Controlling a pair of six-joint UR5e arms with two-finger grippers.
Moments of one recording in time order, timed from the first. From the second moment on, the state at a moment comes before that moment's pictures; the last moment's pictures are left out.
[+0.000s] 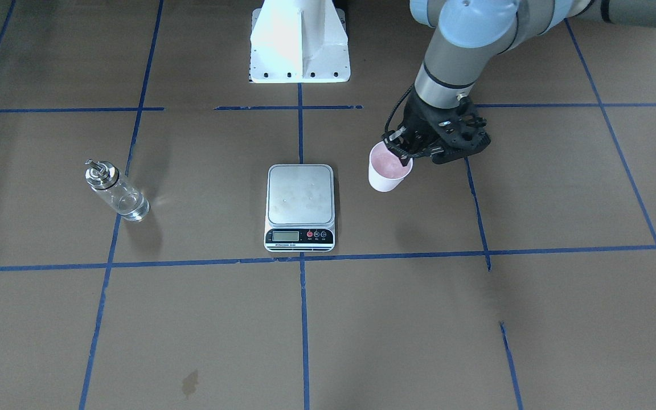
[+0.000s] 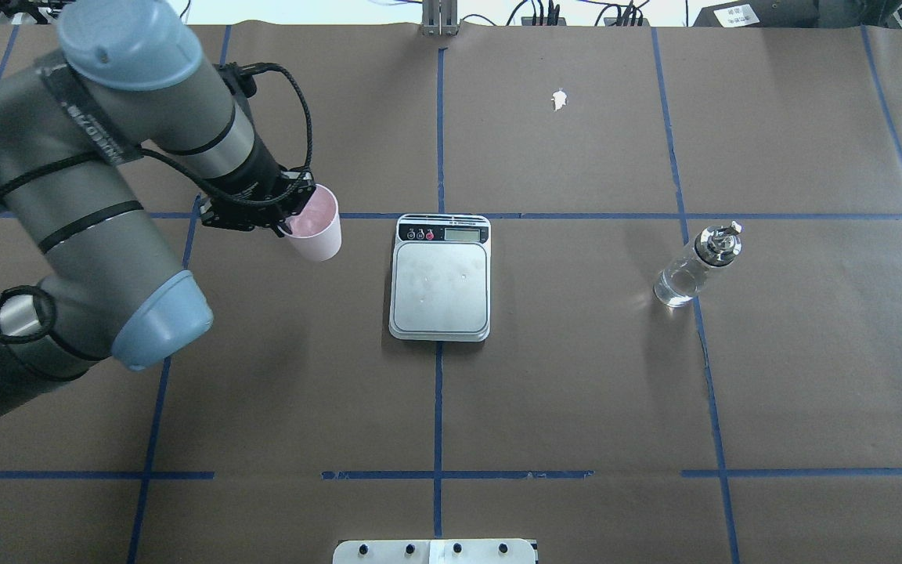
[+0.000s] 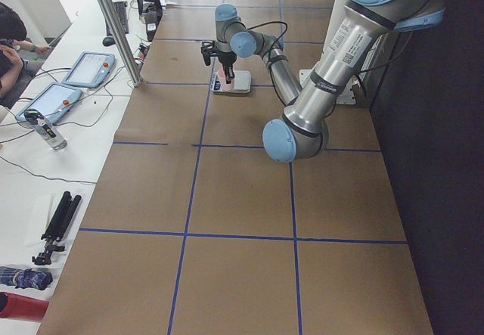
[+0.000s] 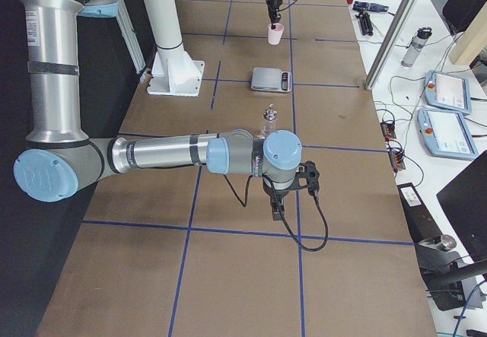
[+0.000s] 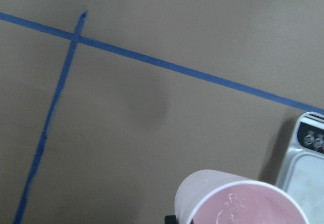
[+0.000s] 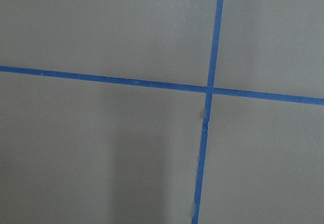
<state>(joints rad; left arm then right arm) -0.74 -2.25 -1.82 -1.37 -2.07 -1.39 1.60 -1.60 1.73 -1.68 2.44 -0.10</state>
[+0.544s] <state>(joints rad) -0.61 -2.38 -1.61 -1.52 -2.00 -1.56 1.60 -1.60 1.73 -1.68 2.44 -0.10</state>
